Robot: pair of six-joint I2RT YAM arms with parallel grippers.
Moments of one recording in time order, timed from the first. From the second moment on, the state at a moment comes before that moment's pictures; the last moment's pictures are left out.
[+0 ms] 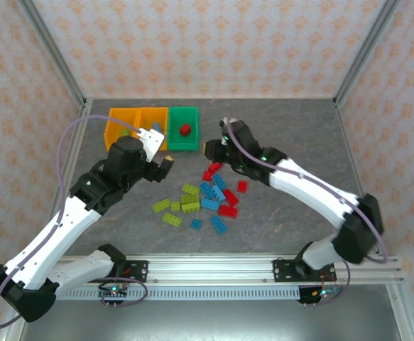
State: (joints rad) left arm -0.53 0.97 1.08 -0.67 -0.33 0.14; right arm 0.76 1.54 1.31 -0.39 0.06 0.59
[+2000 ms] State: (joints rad) left arm -0.50 1.23 0.70 -0.74 -0.11 -0.93; right arm 0.72 1.02 0.94 -0.63 -0.02 0.61
